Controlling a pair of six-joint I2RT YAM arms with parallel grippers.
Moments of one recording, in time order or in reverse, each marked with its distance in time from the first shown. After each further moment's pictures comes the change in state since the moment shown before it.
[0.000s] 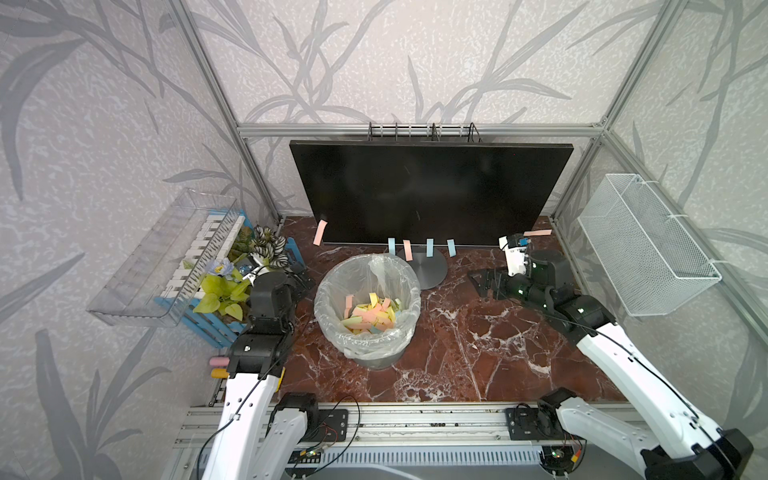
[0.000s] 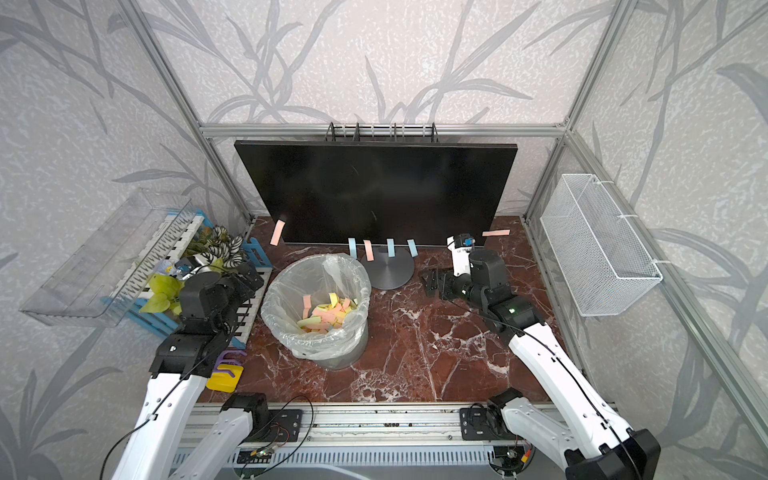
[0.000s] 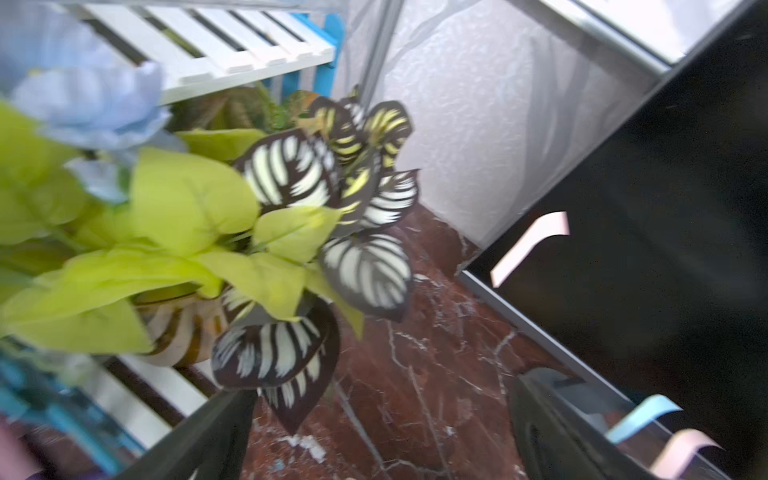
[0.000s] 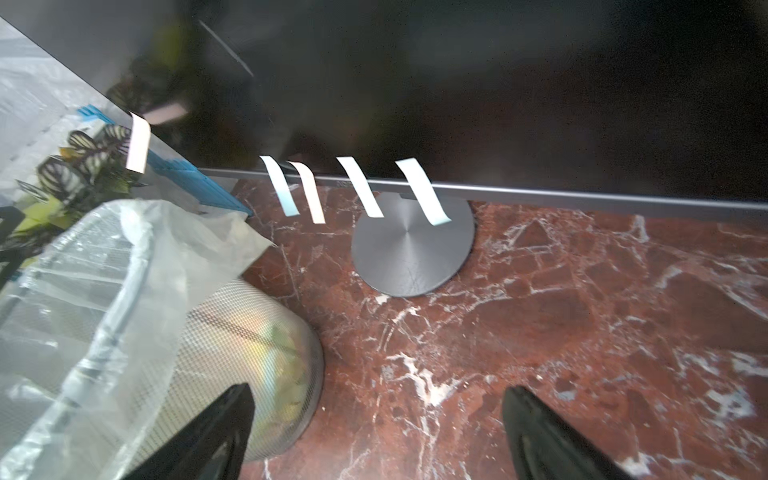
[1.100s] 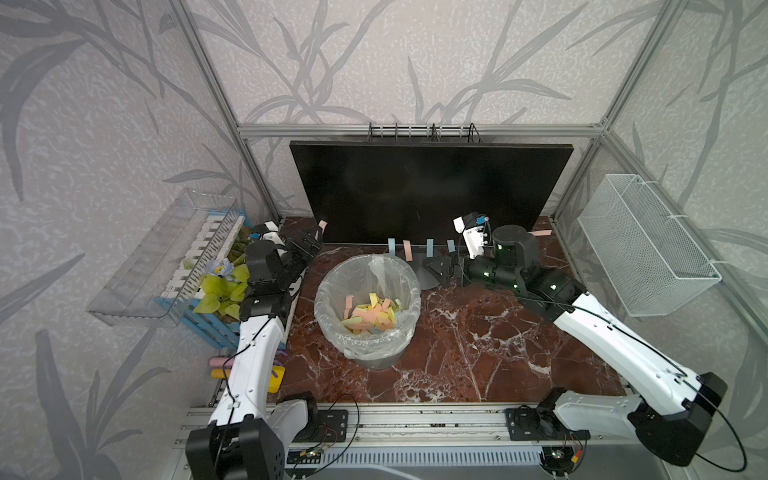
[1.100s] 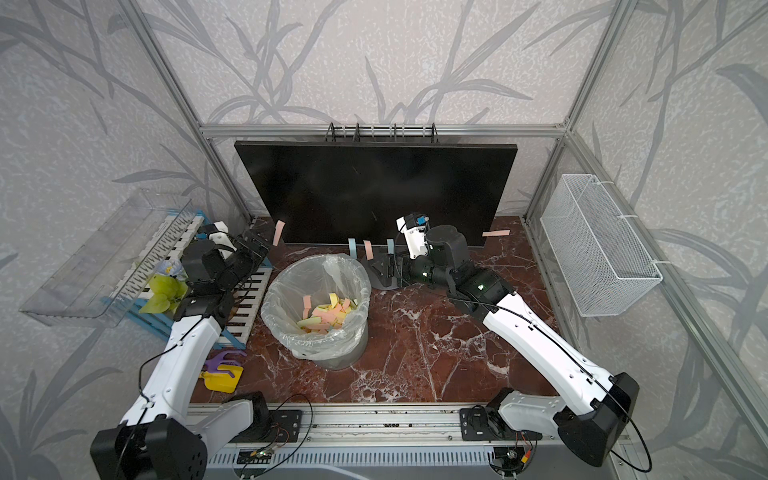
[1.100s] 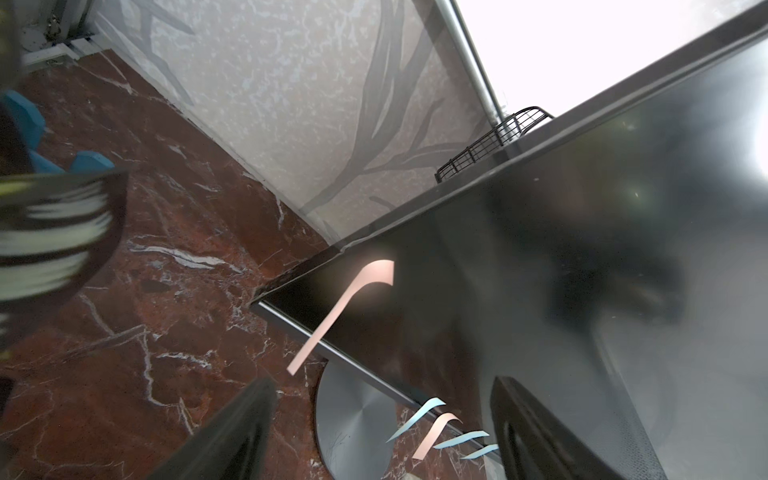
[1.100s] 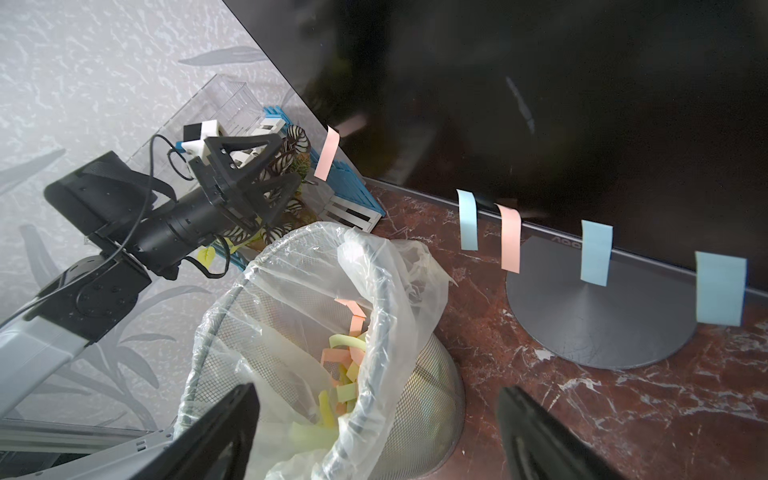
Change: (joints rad) left arm 0.211 0.352 -0.006 0.509 0.666 -0.288; right arm 0.269 0.213 0.290 0.042 -0.057 0.109
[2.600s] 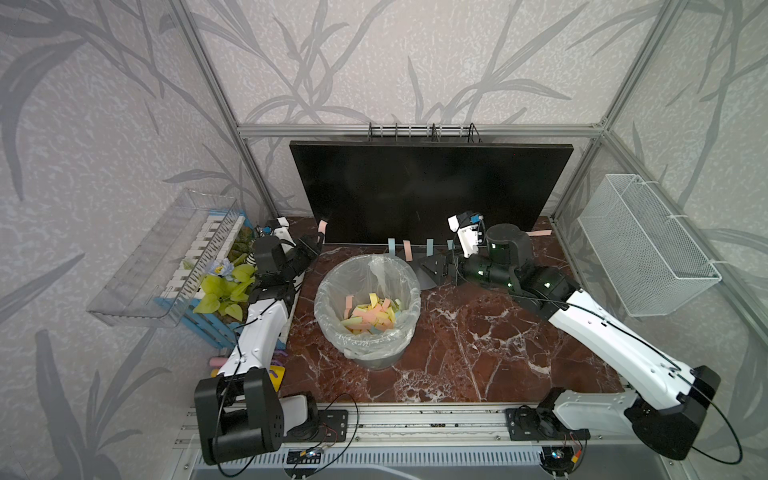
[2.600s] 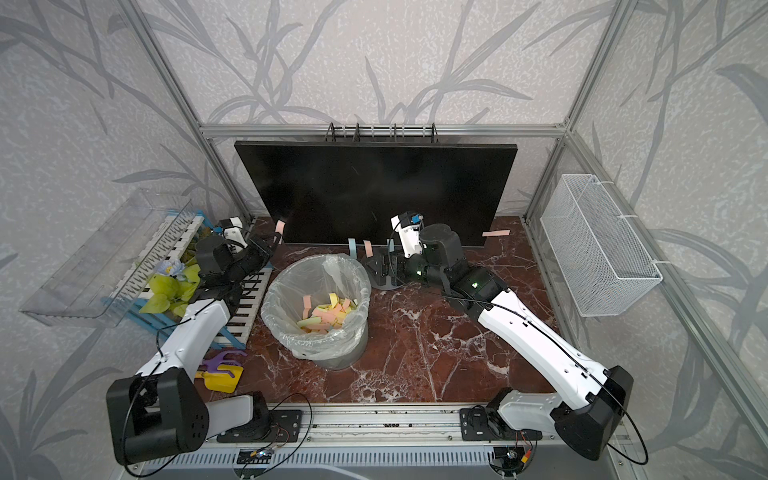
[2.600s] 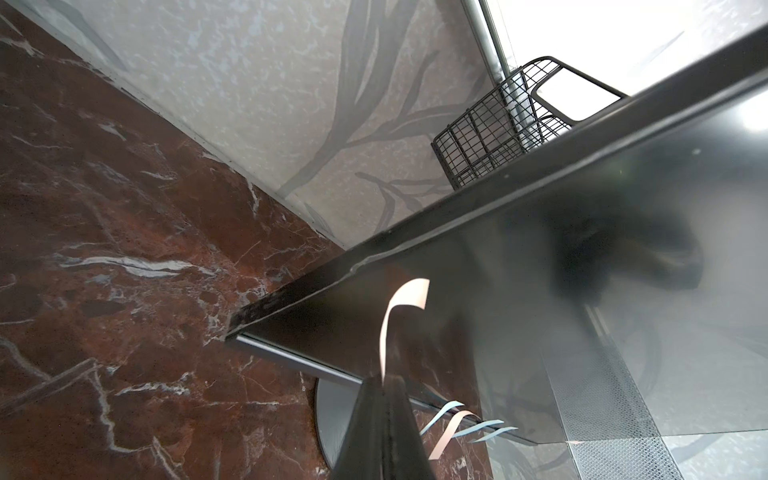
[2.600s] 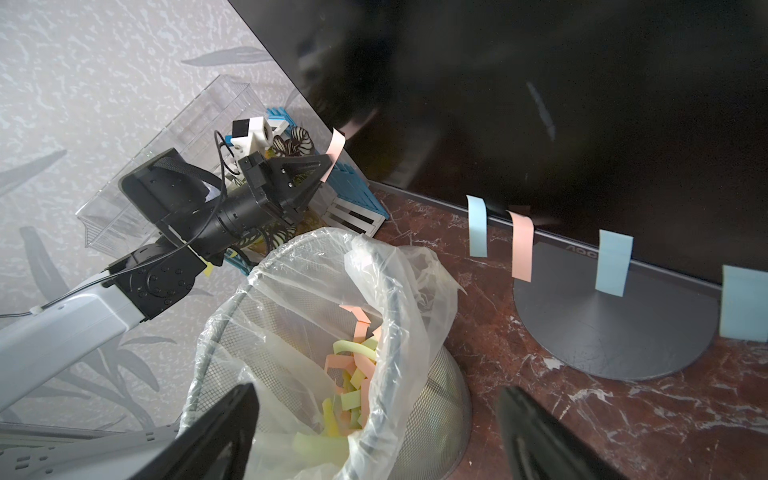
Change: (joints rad) left arm 0.016 0.169 -0.021 0.211 0.149 0.027; right arm 0.028 0.032 0.026 0.003 0.027 0.007
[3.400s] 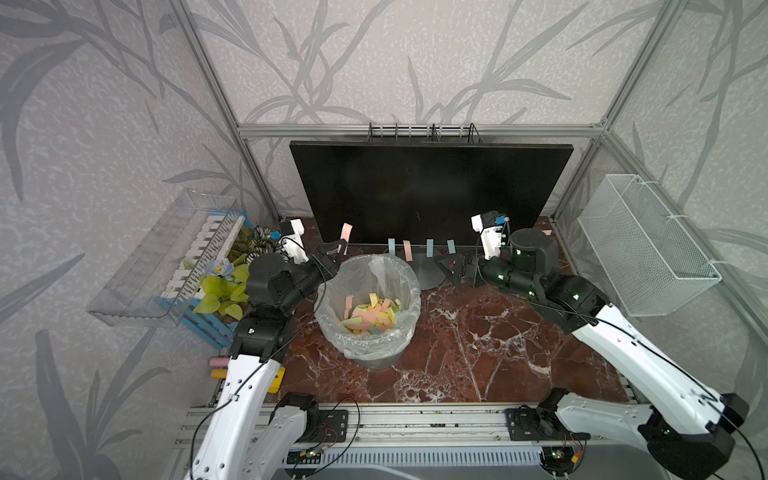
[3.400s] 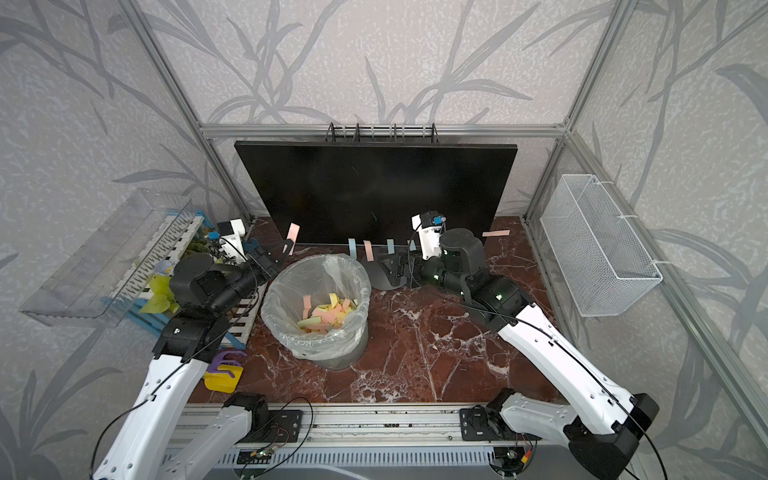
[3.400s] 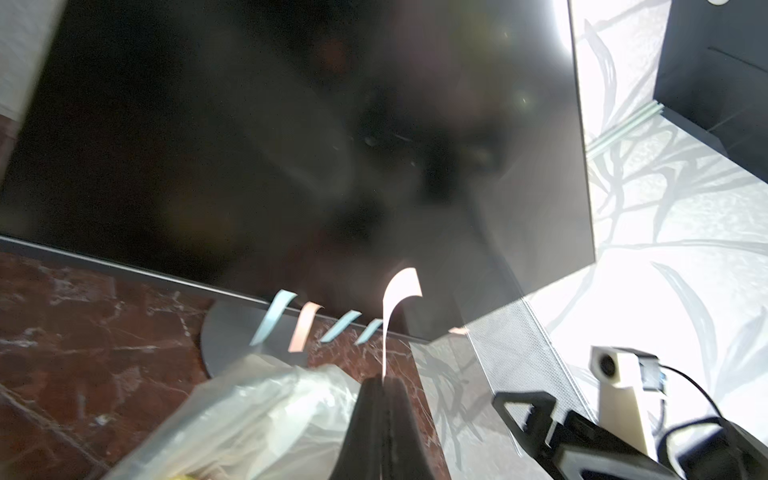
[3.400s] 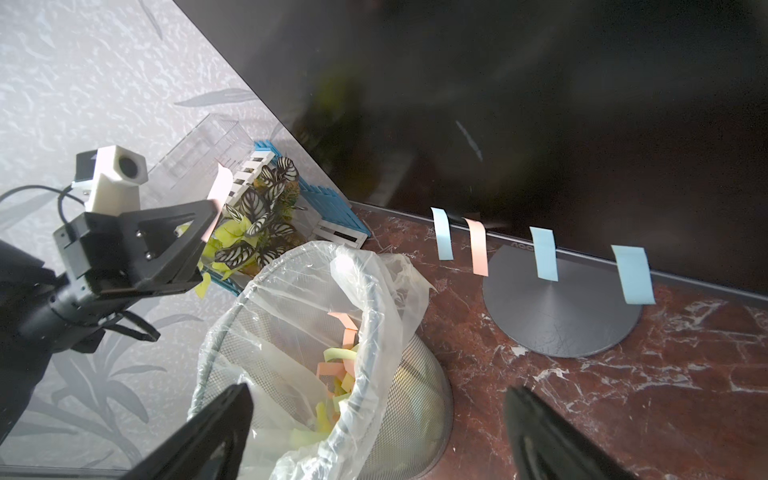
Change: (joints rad) left arm -0.361 -0.427 0.144 -0.446 -0.127 0.014; right arm -0.052 -0.123 -0.019 -0.066 0.061 0.042
